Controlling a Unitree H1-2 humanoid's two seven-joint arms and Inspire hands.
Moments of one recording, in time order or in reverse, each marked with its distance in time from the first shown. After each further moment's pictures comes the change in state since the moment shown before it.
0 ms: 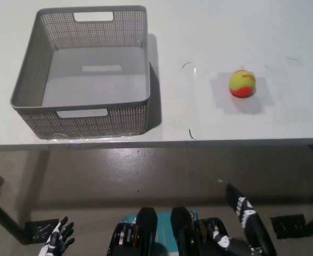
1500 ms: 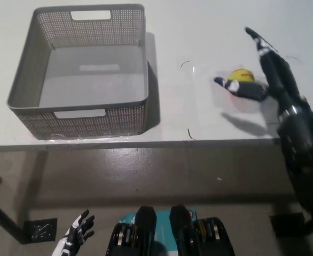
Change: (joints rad) left_arm -0.011 0.003 -0.061 -0.028 -0.006 -0.023 -0.065; right_arm -0.809 -0.165 0.033 0.146 -0.534 0.556 -0.040
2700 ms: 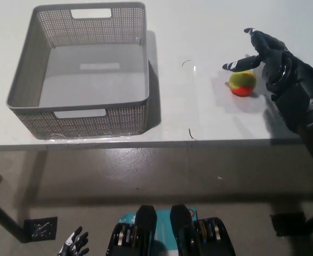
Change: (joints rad) left_arm 0.065 -0.012 0.016 0.010 -0.032 -0.020 0.000; right_arm -0.440 -0.001 0.165 0.852 0.006 0.000 0.025
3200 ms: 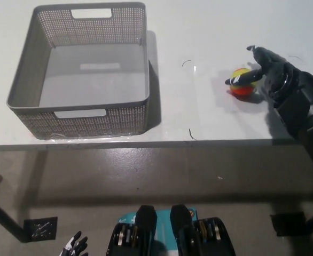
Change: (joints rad) left_arm 0.015 0.000 0.000 0.000 0.001 -0.003 0.000; right_arm 0.008 0.003 0.013 0.086 0.024 0.001 0.033
